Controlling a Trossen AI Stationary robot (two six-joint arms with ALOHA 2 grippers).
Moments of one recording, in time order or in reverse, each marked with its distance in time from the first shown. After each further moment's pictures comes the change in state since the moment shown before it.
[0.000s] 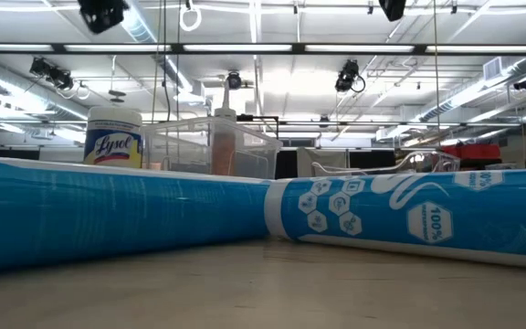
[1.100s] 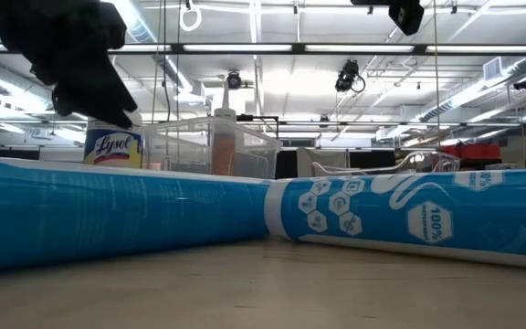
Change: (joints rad) left arm -0.454 0.191 -0.483 0.529 -0.740 -0.507; right arm 0.043 0.005 0.000 -0.221 0.000 -0.004
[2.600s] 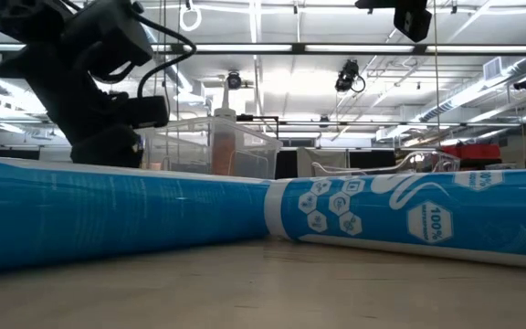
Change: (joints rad) left arm 0.177 0.452 0.001 0.221 0.127 0.274; right arm 0.000 0.001 -0.001 -0.027 -0.050 0.162
